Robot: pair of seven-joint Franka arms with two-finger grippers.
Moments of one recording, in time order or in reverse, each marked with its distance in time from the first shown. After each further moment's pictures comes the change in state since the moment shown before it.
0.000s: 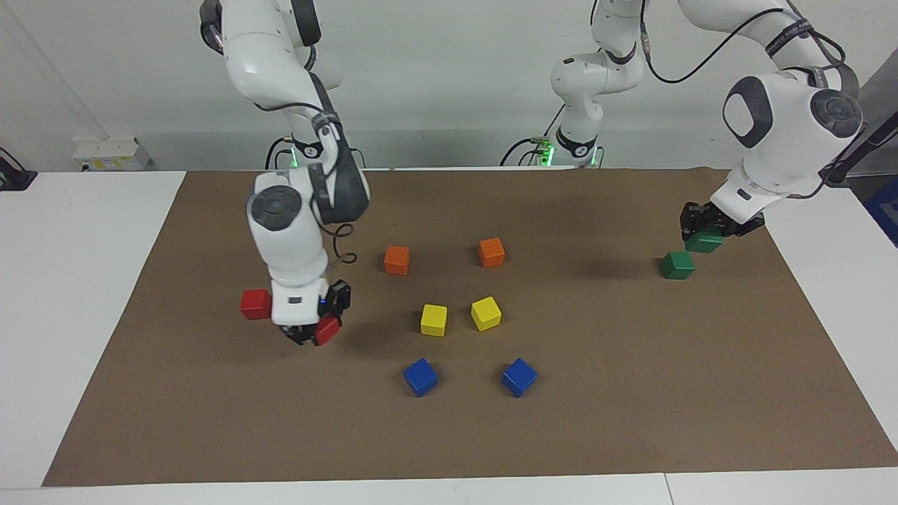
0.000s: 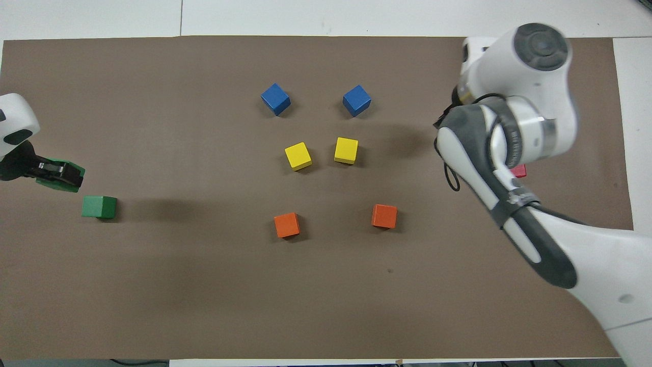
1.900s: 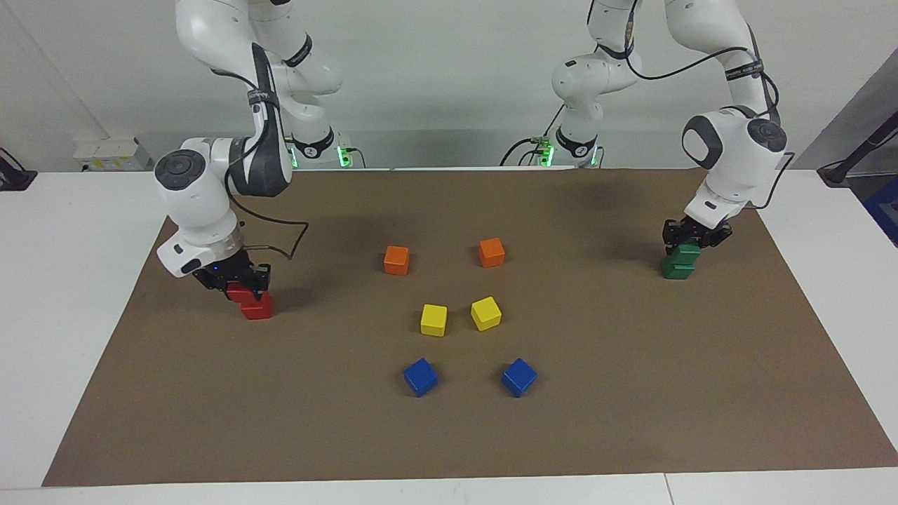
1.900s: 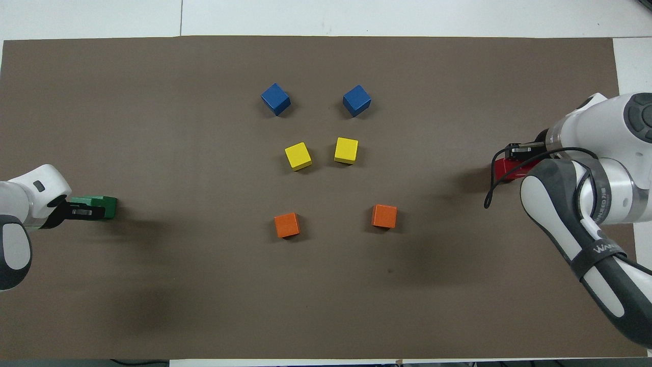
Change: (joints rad) left arm 0.079 -0.105 -0.007 -0.496 -0.038 0.540 0.004; right arm -0.177 -0.256 0.006 -0.495 -0.101 0.250 0.525
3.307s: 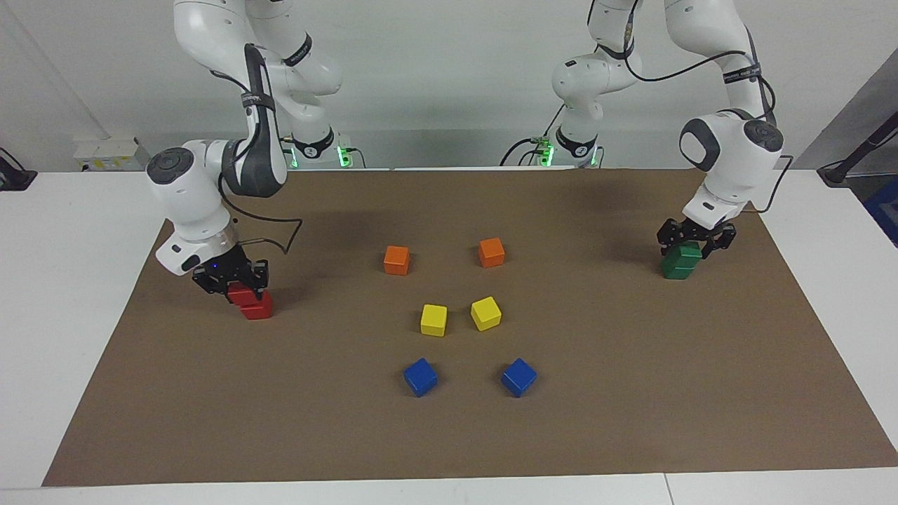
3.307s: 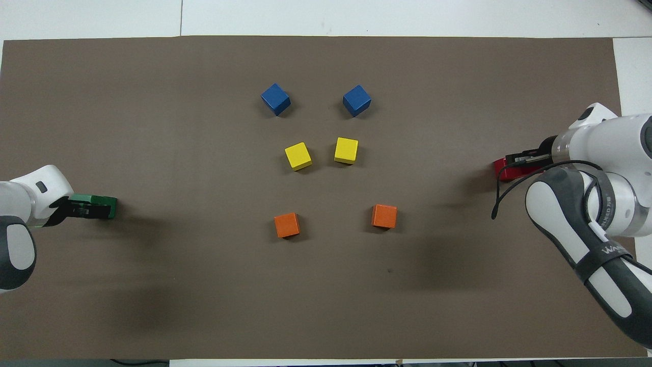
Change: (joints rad) left arm 0.000 0.009 -0.001 -0.008 -0.004 0.058 0.057; right arm -0.044 -0.006 0.008 -0.083 0.108 0.129 -0.237
